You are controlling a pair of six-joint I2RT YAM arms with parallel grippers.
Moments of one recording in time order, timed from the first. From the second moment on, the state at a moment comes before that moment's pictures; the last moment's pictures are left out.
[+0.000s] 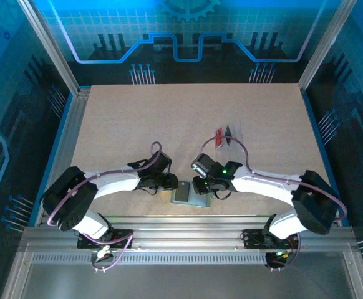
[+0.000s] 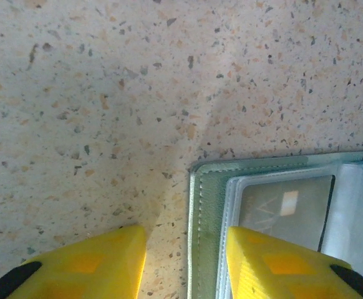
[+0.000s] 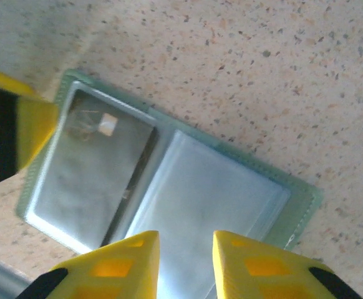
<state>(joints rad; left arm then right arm) -0.69 1.51 0.67 -0.27 0.17 -0.79 0.91 1.48 0.86 -0.56 0.05 0.64</state>
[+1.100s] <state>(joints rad) -0.70 1.54 0.64 -0.22 0.15 -0.81 0.96 1.67 1.09 -0.70 0.15 0.61</state>
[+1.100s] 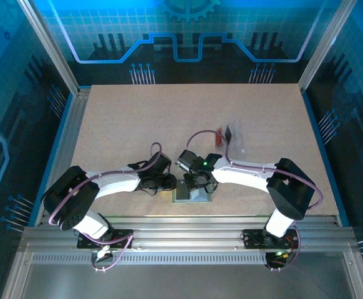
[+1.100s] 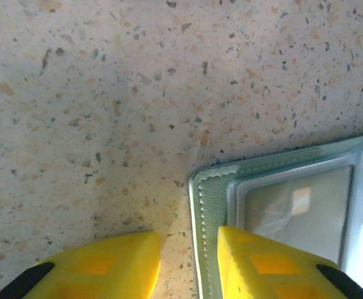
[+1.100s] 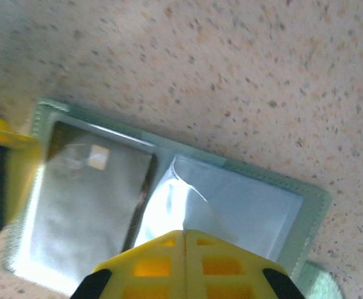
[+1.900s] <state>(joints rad) -0.73 1.32 0.48 -0.17 0.10 -0.96 0.93 1.74 1.13 -0.56 -0.19 0.62</state>
